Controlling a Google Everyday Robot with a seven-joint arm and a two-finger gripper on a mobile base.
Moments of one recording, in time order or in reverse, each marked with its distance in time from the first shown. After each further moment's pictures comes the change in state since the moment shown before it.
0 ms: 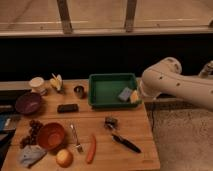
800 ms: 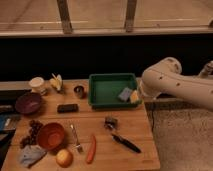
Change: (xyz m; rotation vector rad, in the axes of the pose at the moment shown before) arm 0.000 0.000 0.000 0.000 0.000 0.000
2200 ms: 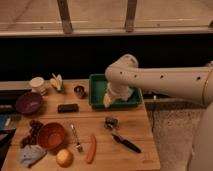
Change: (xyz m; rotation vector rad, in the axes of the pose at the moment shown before) arm -0.024 0.130 0.040 -0.084 0.138 -0.274
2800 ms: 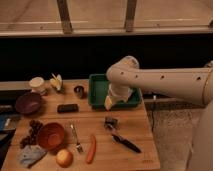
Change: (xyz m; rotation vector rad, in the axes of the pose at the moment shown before) arm 0.026 0.005 0.018 -0.041 0.068 0.046
